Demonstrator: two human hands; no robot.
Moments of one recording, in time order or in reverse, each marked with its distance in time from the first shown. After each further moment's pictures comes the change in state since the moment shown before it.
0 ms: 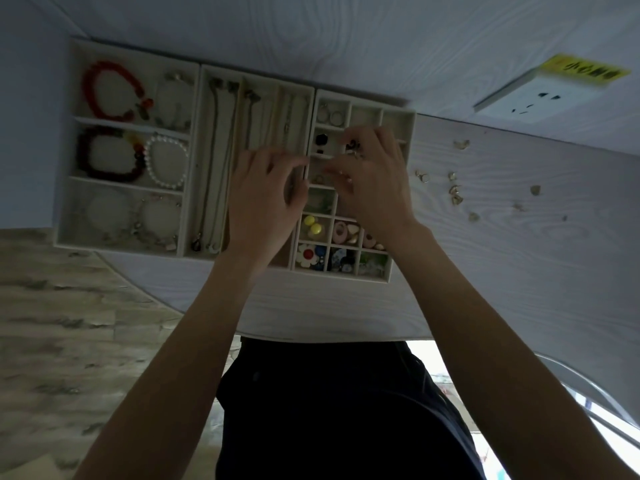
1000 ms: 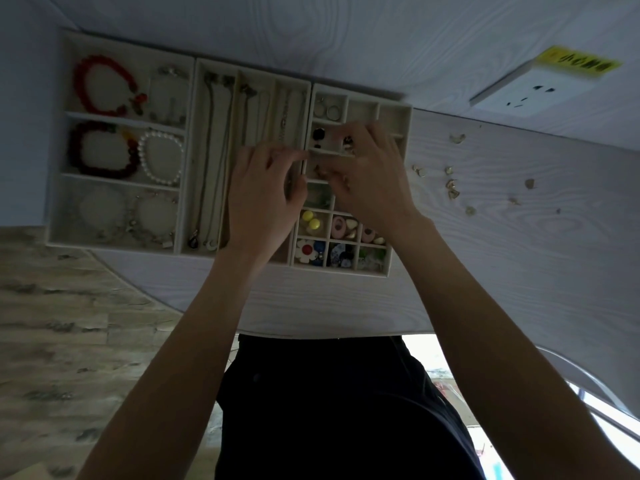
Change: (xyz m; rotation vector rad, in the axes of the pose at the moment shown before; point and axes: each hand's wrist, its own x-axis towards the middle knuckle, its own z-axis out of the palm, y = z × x) left_hand -0.001 0.001 0.001 0.003 -0.005 0.003; right_hand -0.001 0.001 -0.001 -0.062 -0.090 -0.046
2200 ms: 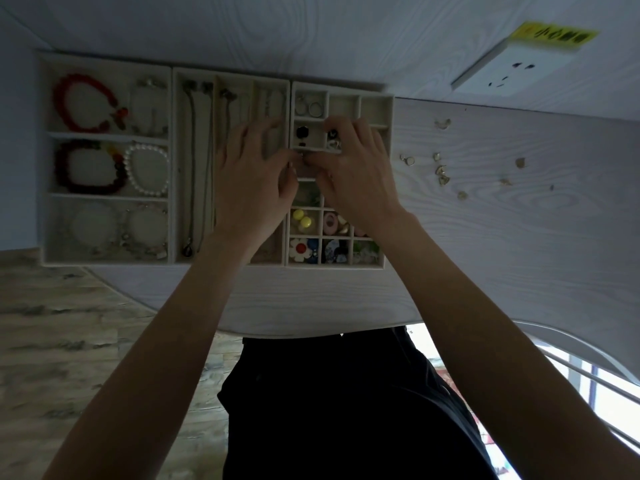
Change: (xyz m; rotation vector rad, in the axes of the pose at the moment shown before) left_hand 0.017 -0.007 -0.001 0.168 -0.082 0.169; right_hand -0.005 -0.004 0.004 -0.026 0.041 0.079
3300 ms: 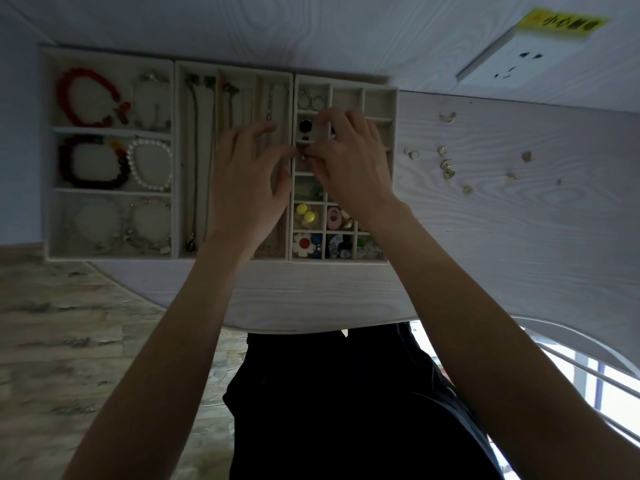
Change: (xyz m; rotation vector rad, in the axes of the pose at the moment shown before) left_hand -0.012 -0.004 -0.002 -0.074 0.084 -0.028; right_hand 0.008 -0.005 0.007 -0.027 0.017 -0.013
